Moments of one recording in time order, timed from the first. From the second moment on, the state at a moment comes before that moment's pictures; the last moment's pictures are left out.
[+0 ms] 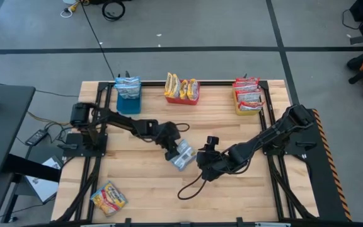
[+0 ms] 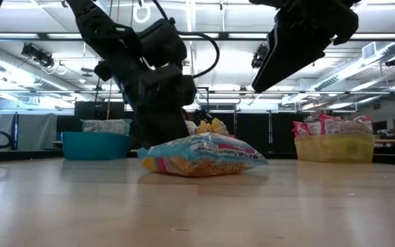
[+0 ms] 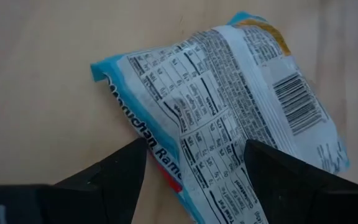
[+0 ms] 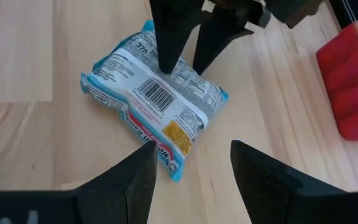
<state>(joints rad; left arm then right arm) 0.03 1.82 0.90 0.06 0.22 -0.41 0.47 1.70 1.16 -0.57 0.63 0.40</state>
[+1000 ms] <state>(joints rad) -0.04 1.58 0.89 -0.24 -0.18 -0.23 0.47 1.71 1.16 -0.59 0.61 0.41</state>
